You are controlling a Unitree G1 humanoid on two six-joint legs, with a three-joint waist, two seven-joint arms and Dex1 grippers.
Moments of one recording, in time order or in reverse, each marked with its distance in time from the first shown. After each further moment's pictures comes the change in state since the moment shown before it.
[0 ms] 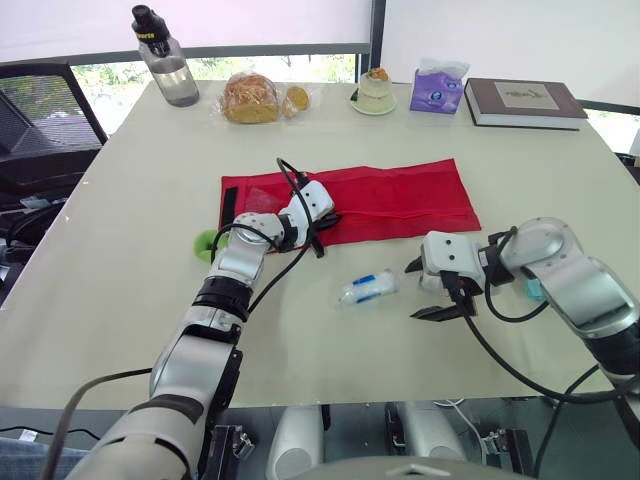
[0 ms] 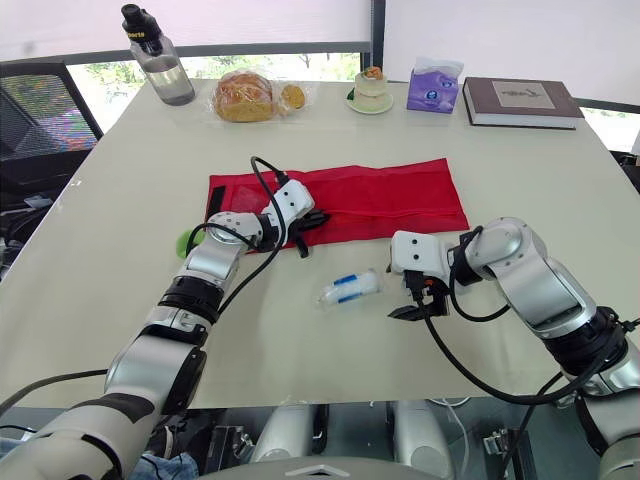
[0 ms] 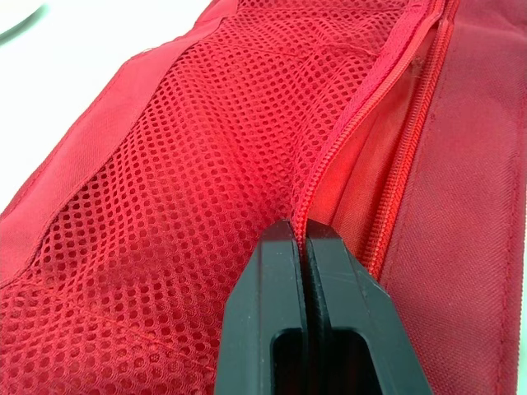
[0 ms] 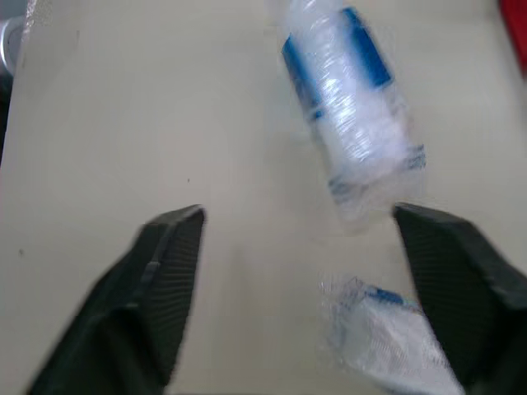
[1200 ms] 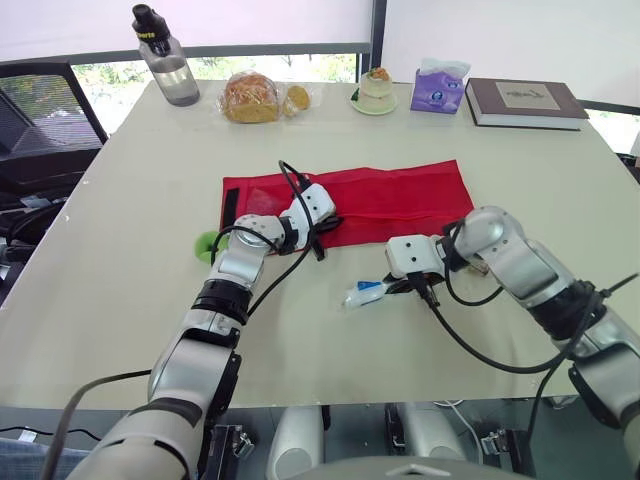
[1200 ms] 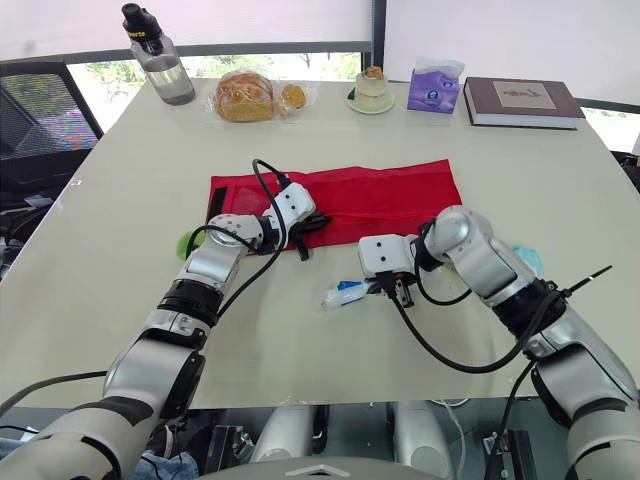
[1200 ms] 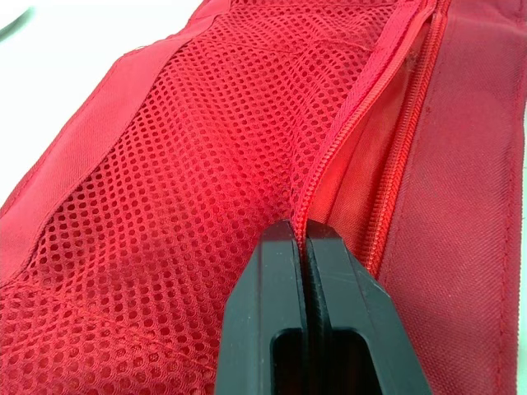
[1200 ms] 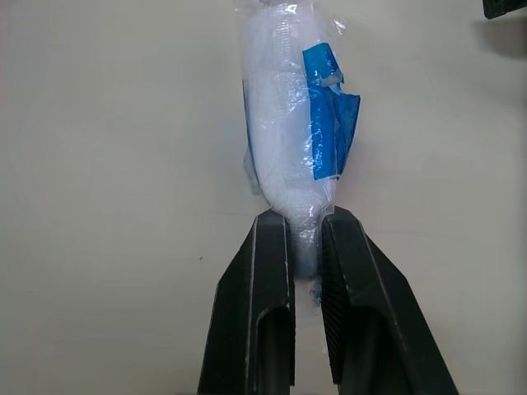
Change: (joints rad) left arm 0.022 0.008 -0.014 -0.041 -0.002 0.011 -0.008; right arm -0.146 0.162 0.158 0.324 -0.125 -0.300 0.065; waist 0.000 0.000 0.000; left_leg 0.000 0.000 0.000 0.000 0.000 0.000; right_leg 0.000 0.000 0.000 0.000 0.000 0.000
